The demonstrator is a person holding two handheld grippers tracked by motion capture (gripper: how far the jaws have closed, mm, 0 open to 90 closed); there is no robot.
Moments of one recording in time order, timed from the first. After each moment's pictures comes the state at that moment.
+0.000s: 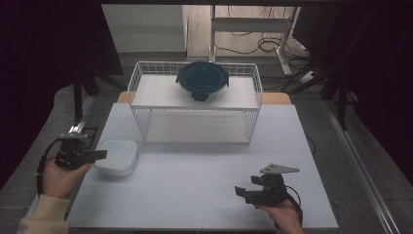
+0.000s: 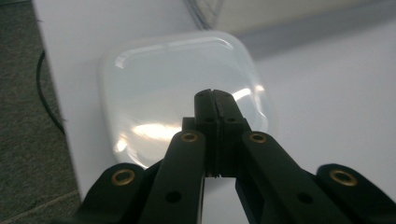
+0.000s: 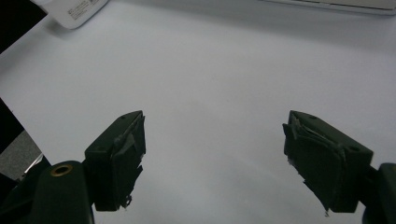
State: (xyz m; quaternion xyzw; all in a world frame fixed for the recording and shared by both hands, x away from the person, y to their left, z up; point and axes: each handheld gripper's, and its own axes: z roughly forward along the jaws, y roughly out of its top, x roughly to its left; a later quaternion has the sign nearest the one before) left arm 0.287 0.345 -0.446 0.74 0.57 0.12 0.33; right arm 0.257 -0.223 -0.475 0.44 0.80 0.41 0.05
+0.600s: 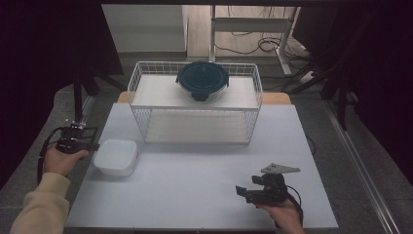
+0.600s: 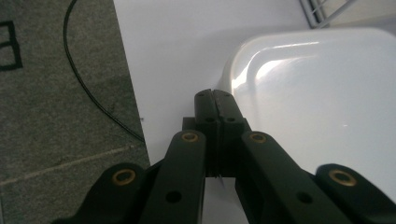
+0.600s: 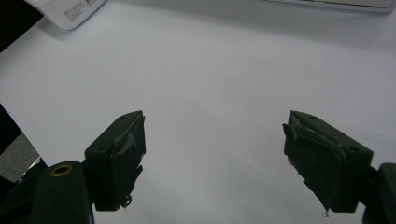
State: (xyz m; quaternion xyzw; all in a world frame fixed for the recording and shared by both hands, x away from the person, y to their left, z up) left arm 0.340 0.384 -0.487 0.73 0.63 0.08 0.26; right arm 0.258 -0.225 -0.476 0.44 0.80 0.41 0.06
